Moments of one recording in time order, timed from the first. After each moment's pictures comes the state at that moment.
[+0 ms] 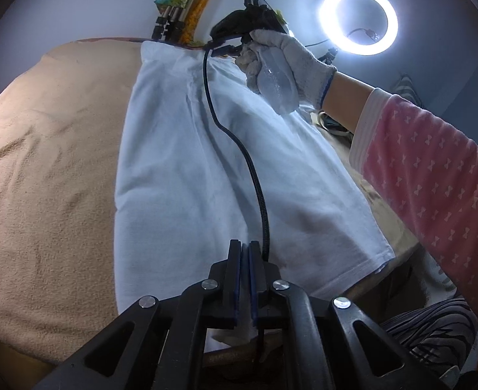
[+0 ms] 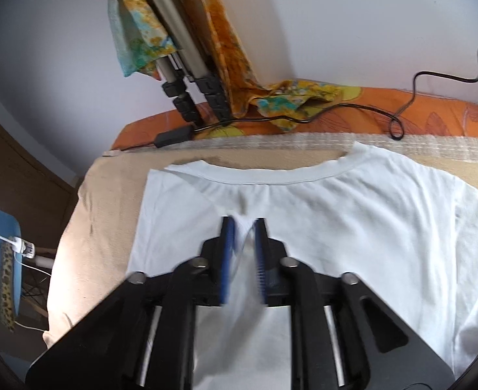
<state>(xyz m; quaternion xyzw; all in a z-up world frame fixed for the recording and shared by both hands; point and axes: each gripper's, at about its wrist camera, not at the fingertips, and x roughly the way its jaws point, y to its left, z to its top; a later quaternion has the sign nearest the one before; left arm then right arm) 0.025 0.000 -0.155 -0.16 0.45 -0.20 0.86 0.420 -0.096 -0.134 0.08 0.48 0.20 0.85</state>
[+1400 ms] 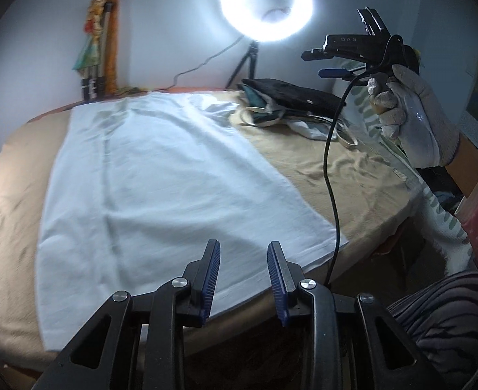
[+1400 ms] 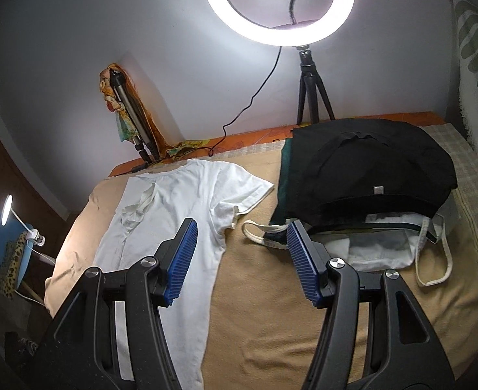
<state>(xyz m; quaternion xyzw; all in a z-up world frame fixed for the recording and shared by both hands) -0.004 -0.132 -0.118 -0.03 0.38 -0.24 0.89 0.178 -0.405 -0.008 0.10 0.36 0.13 0.92</state>
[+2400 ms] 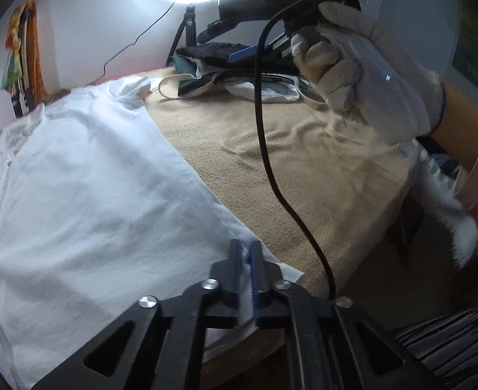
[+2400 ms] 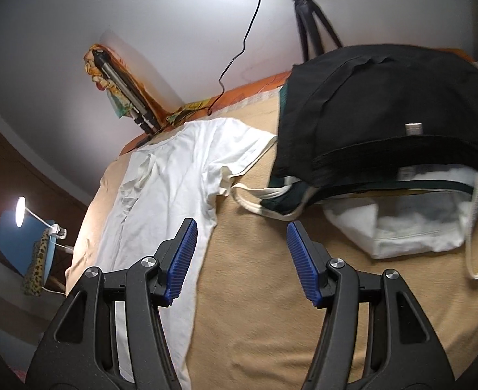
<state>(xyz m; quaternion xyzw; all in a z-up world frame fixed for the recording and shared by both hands) 0.040 -0.255 -0.167 0.02 0.41 -0.29 0.86 0.229 -0.417 -0.090 0.17 0.44 0.20 0.86</state>
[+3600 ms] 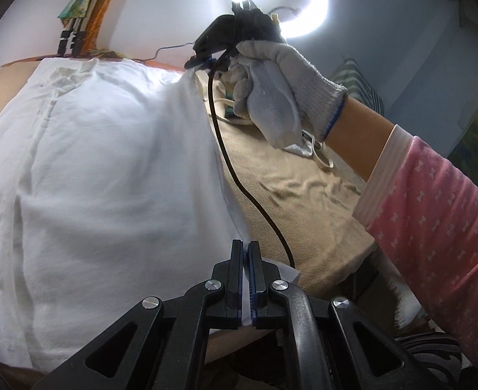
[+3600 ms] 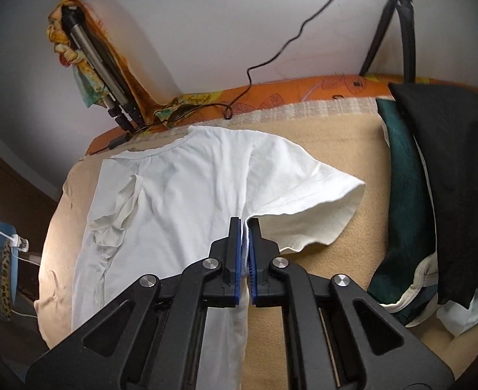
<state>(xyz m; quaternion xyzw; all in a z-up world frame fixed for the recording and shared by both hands) 0.033 -0.154 -0.141 -0.17 0.40 -0.29 0.85 0.335 -0.270 -0.096 0.08 0.47 0.14 0.87</state>
